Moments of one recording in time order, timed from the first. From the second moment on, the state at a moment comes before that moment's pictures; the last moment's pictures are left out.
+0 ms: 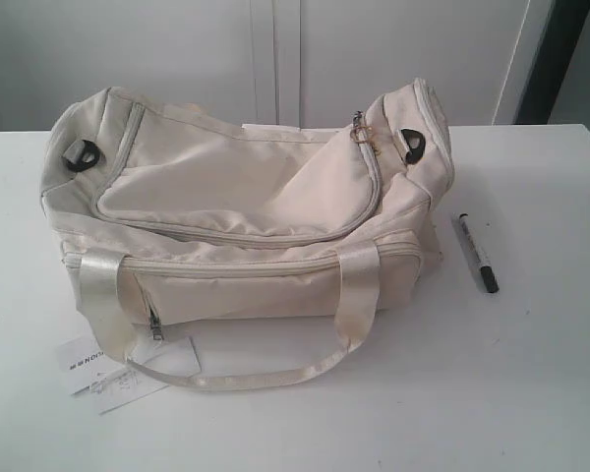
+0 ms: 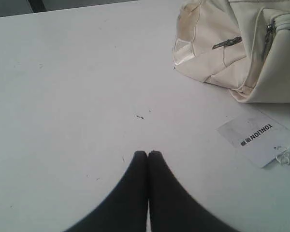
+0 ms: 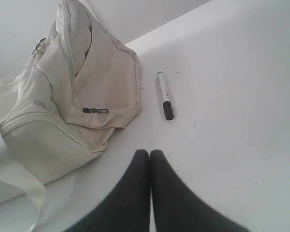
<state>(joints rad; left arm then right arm) 0.20 0.01 0.02 -0.10 0.40 0.20 -0.07 0.01 -0.01 0.05 0.35 0.37</state>
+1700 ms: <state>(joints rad) 0.20 0.01 0.02 -0.41 0.32 0.12 -0.07 1.12 -0.96 -0.23 0.21 0.21</state>
